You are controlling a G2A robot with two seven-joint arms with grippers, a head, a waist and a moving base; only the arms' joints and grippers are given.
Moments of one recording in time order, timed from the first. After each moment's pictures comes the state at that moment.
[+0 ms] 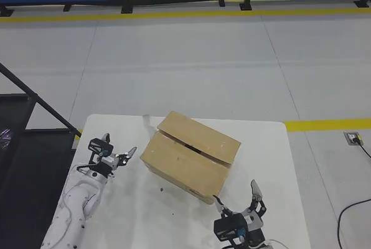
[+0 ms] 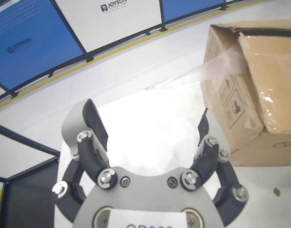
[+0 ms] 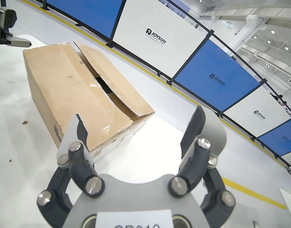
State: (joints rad) left arm 0.99 -1.18 -1.42 -1.17 1.50 -0.34 0.29; right arm -1.74 -1.37 1.18 -2.15 -2.15 0.20 0.03
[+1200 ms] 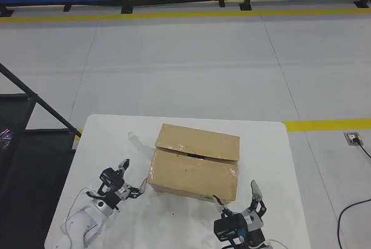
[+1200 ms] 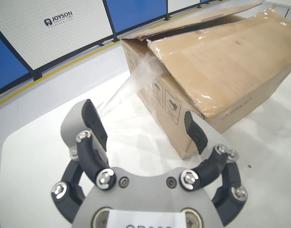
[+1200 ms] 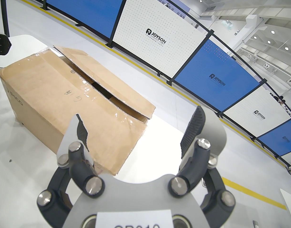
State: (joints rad) left arm 1.28 -1.14 -1.45 -1.42 1.55 -0.53 0.42; right arm -1.74 -1.37 1.18 -2.15 -2.15 0.20 0.03
